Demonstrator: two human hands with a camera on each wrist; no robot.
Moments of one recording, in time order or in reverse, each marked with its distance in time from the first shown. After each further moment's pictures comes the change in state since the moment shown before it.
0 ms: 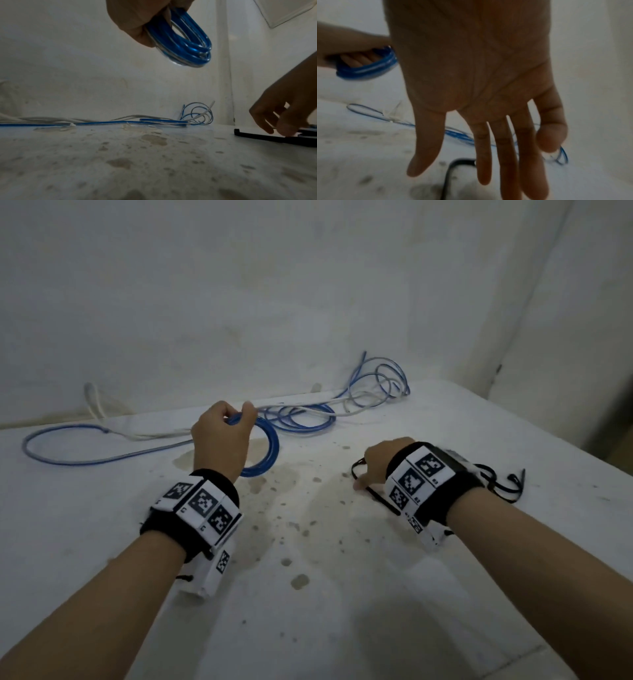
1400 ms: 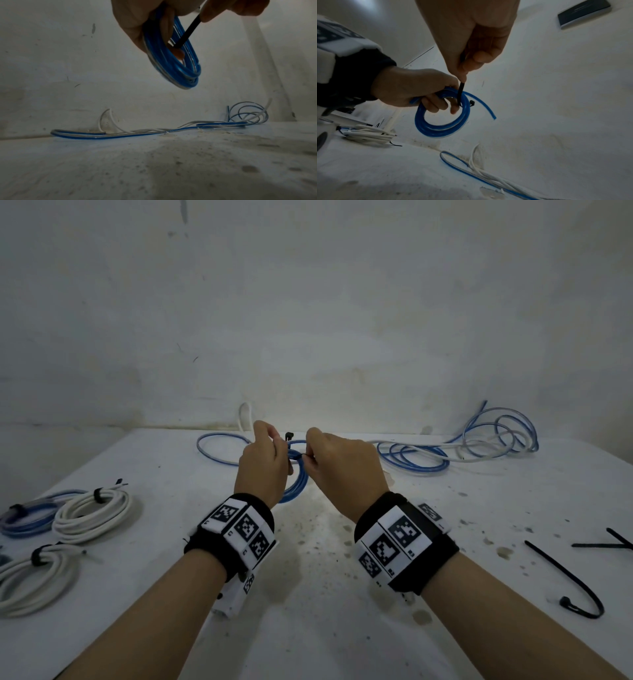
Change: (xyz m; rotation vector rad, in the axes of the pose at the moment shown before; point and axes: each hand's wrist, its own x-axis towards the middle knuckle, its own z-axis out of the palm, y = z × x) left_hand 0.002 -0.045 -0.119 0.168 0.042 0.019; right_hand -0.032 -0.202 -0.079 0.425 1.179 -0.525
